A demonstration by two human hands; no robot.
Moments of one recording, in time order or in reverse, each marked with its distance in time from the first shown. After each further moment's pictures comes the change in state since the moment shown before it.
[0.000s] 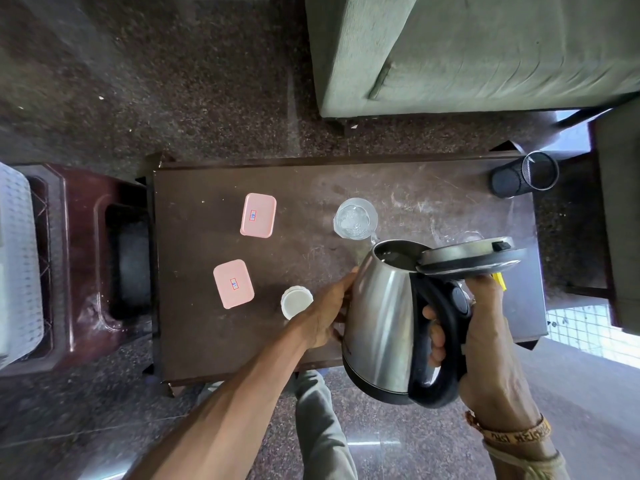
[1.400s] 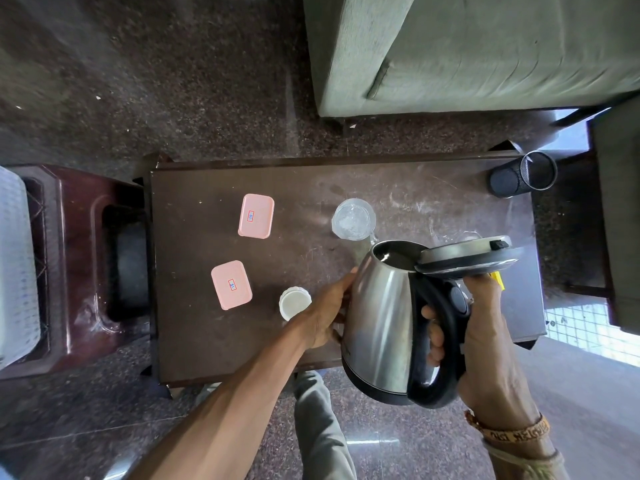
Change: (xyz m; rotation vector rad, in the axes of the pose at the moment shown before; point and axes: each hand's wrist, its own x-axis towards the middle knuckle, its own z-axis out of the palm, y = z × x) left_hand -0.002 0.004 0.004 -0.002 0.003 0.004; right_hand 0.001 -0.004 0.000 0.001 -0.012 0.012
